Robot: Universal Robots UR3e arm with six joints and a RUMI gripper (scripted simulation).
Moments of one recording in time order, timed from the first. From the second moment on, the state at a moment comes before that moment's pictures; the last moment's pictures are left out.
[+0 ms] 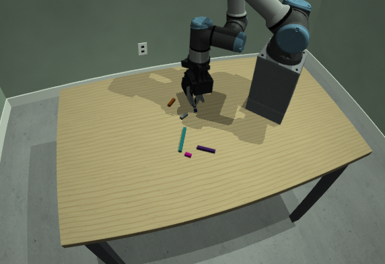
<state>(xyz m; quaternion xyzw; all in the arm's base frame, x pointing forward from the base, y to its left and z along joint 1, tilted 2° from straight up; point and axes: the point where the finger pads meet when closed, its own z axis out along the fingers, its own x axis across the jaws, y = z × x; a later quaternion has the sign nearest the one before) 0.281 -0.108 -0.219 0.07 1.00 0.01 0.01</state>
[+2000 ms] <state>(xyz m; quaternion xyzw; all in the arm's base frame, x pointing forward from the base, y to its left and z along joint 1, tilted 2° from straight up) 0.281 -0.108 -0.229 0.07 1.00 0.01 0.01</state>
